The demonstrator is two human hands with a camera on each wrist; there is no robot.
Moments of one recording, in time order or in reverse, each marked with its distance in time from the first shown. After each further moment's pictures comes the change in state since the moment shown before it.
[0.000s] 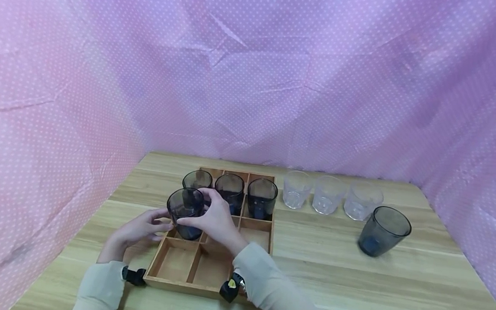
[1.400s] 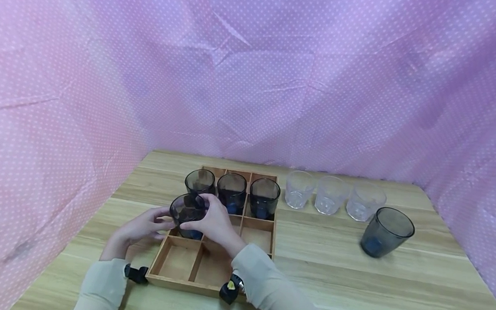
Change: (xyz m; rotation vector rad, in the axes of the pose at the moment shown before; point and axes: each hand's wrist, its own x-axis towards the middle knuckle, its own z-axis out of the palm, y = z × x) left_hand -0.001 0.000 0.000 0.004 -0.009 0.013; right_hand 0.003 0.009 0.011 -0.116 -0.061 0.148
